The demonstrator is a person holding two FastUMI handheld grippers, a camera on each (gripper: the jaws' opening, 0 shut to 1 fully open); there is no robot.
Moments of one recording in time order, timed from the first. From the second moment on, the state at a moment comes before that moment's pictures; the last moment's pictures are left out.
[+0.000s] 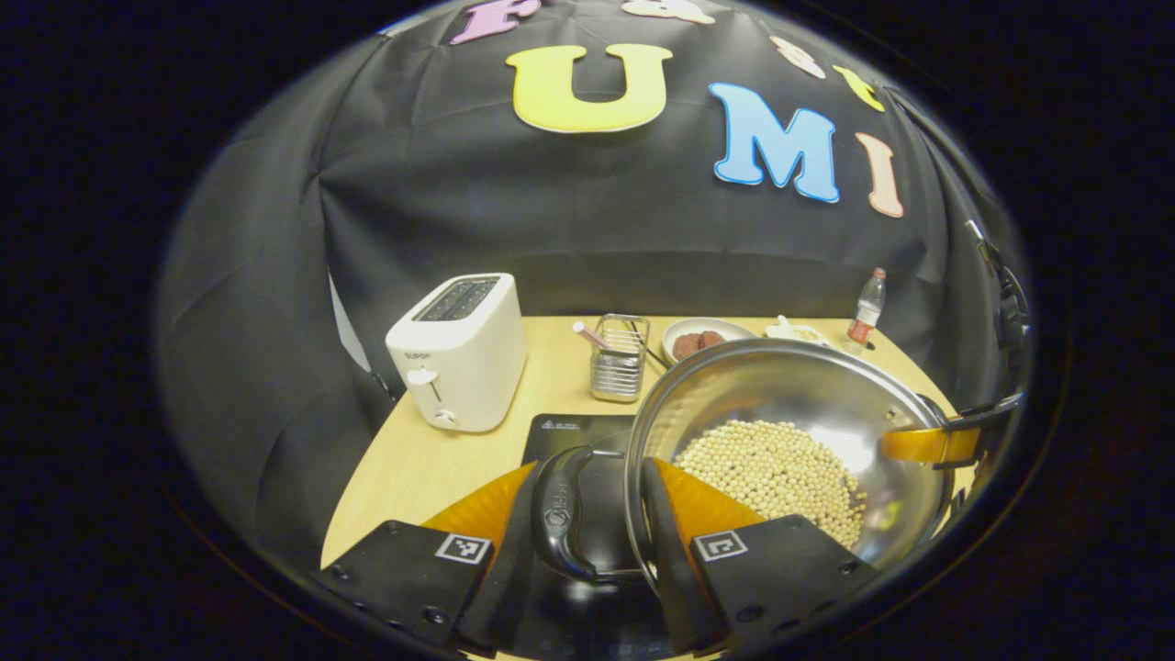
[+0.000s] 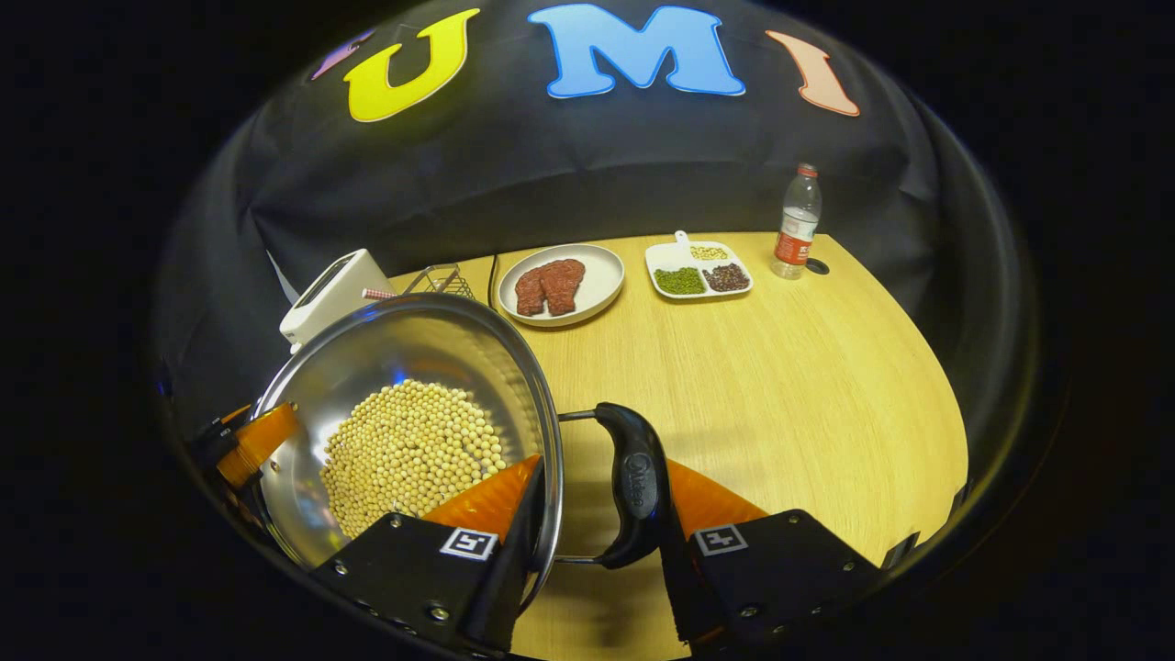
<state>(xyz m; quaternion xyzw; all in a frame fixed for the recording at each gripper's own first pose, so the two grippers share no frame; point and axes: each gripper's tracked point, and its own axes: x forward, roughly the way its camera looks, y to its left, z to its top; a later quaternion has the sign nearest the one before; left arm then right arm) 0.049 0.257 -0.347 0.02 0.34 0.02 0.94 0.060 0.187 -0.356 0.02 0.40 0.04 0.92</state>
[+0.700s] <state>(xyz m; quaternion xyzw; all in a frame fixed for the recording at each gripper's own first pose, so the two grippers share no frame) 0.077 0.327 -0.387 0.01 0.34 0.03 0.94 0.084 0.251 -0.393 0.02 0.42 0.04 0.91</state>
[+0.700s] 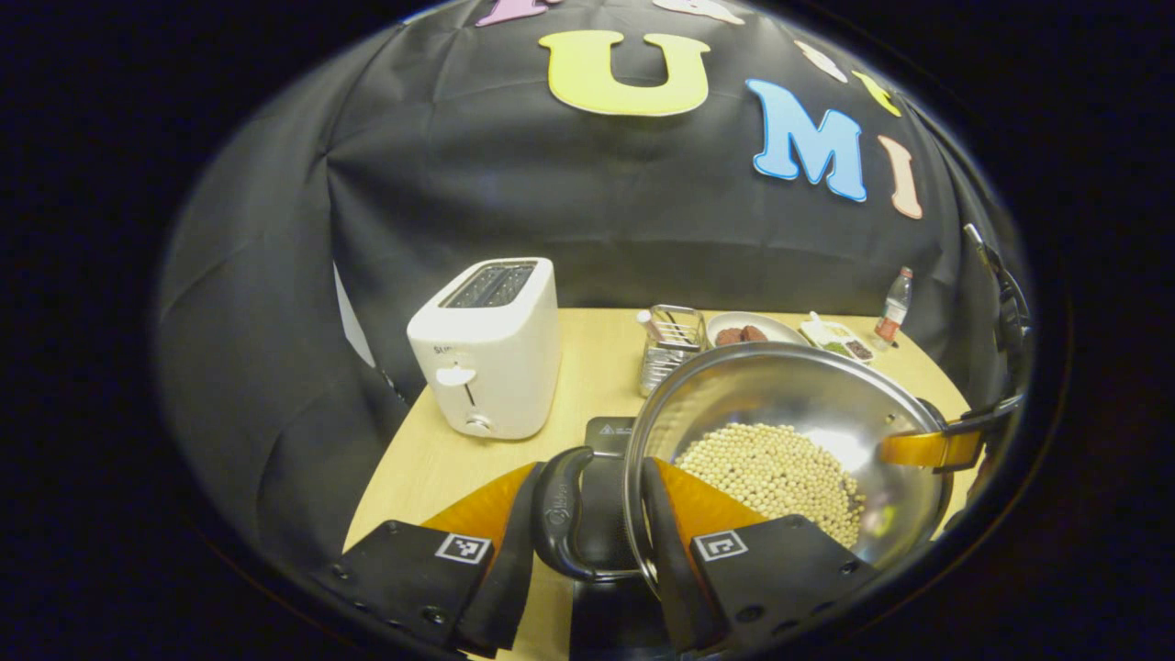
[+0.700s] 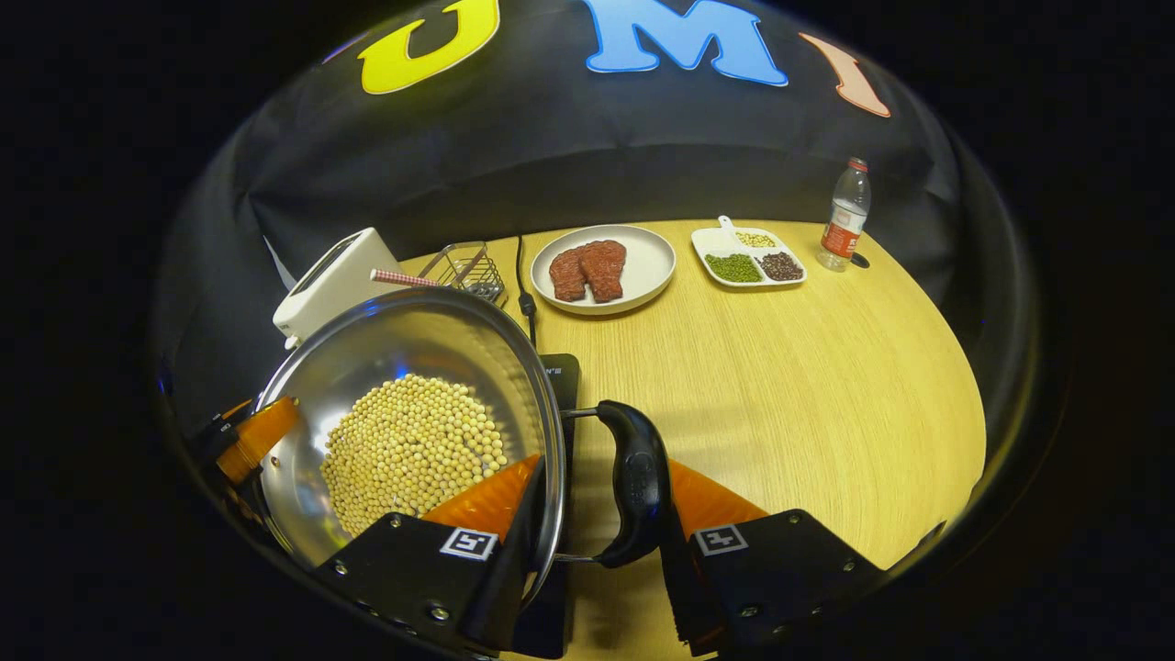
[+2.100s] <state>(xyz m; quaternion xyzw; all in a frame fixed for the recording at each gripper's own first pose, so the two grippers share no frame) 0.093 0.345 -0.415 -0.01 0.34 0.02 0.94 0.099 0.270 -0.416 0.02 0.43 0.05 0.90</state>
